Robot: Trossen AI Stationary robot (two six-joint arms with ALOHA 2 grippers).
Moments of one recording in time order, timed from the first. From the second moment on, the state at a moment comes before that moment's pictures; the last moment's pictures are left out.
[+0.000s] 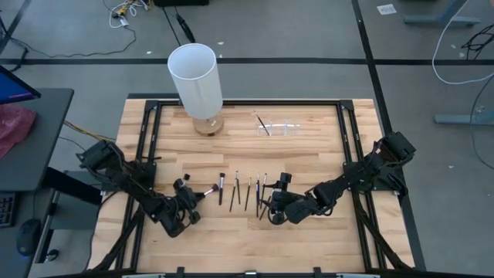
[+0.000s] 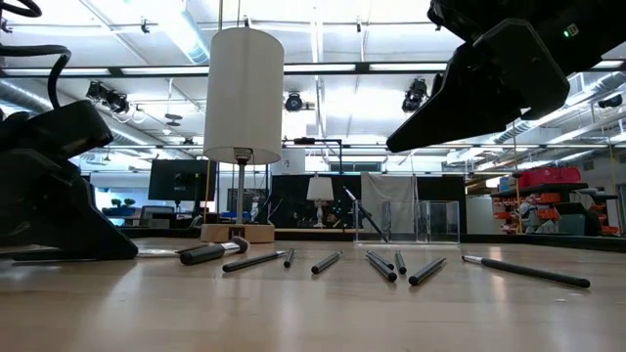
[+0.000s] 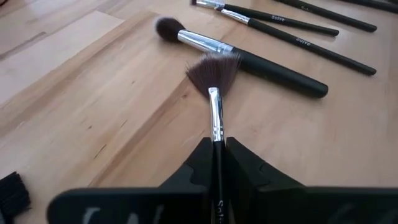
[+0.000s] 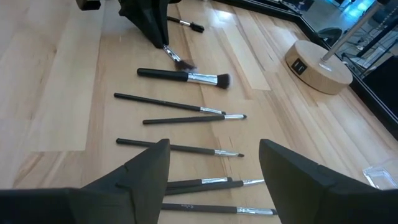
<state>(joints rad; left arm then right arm) -0.82 1.72 0.43 -0.05 -0.94 -1.28 0.52 1.68 0.82 0.16 0.74 0.18</state>
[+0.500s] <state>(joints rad) -0.83 1.64 0.44 -0.07 -1.00 -1.27 0.52 1.68 0.82 0.16 0.74 0.17</state>
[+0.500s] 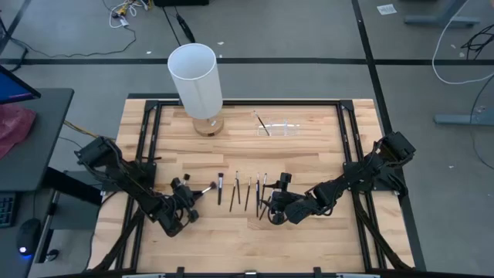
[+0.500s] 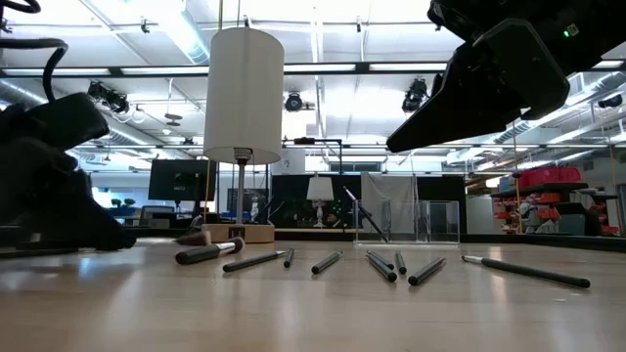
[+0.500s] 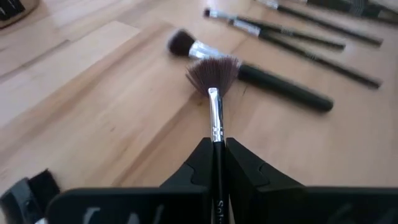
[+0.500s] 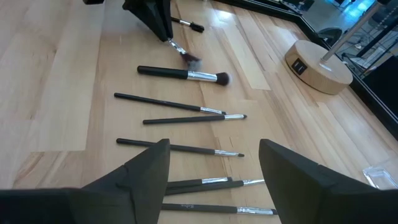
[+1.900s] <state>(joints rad) -0.45 1.64 0.51 1.15 -0.34 -0.28 0.38 1.87 0.80 1.04 0.32 -0.31</state>
